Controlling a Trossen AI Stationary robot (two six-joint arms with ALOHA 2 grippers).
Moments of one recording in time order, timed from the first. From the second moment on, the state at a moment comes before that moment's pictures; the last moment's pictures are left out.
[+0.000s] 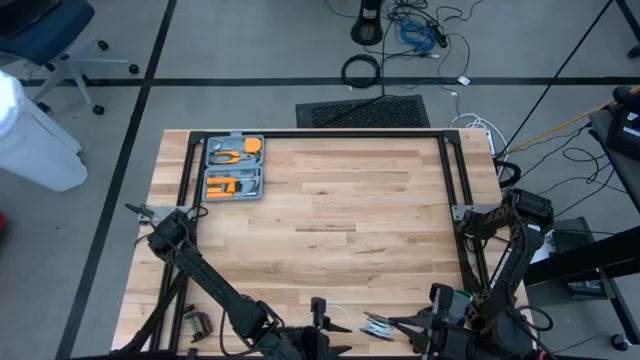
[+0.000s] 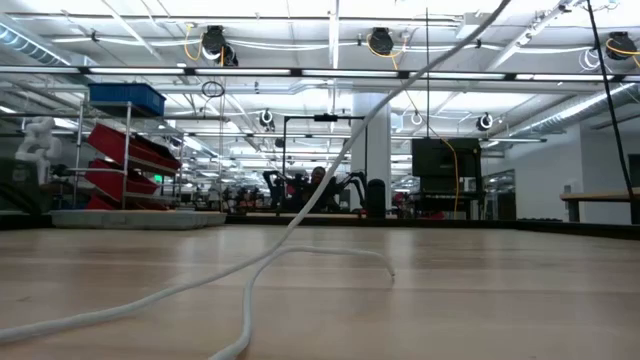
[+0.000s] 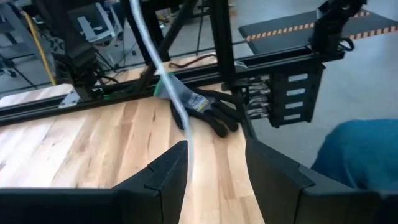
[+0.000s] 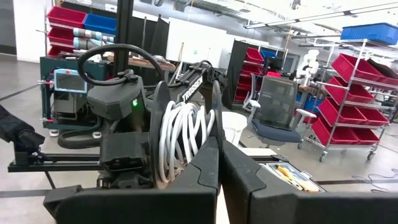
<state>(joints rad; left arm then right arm) -0.73 2.09 1.66 0.06 -0.67 -0.06 1.12 1.71 1.24 0.97 1.39 -0.59</state>
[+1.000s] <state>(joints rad) -0.70 2.14 1.66 0.06 -0.71 -0.04 1.11 1.71 1.24 0.97 1.39 -0.59</state>
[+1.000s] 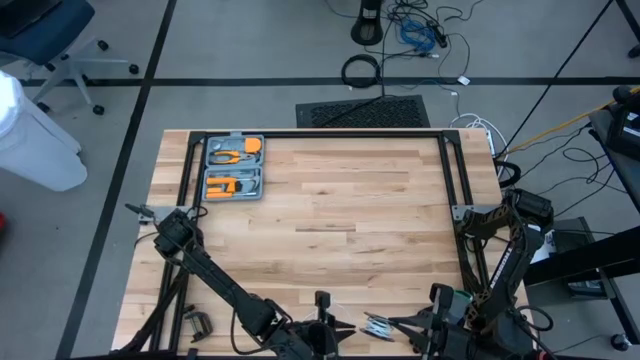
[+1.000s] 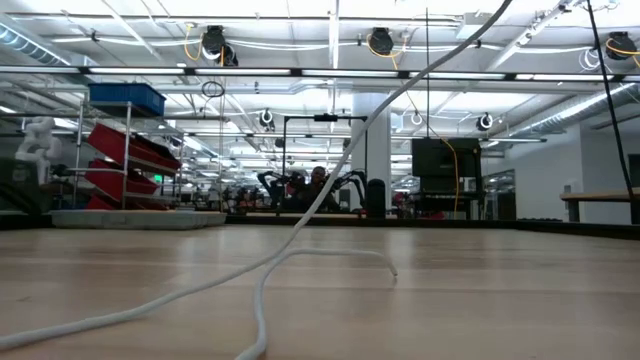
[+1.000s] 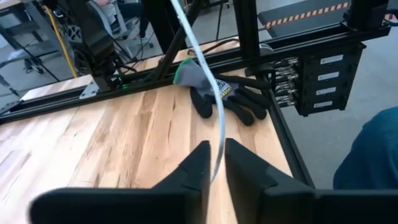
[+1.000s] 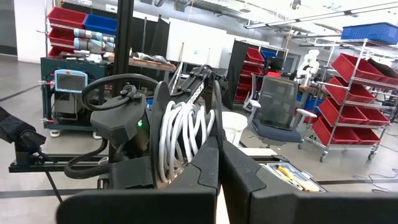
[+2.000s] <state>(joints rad) -0.82 2.00 1.66 -0.43 -1.09 -0.31 1.11 1.71 1.24 0.59 1.39 -0.27</state>
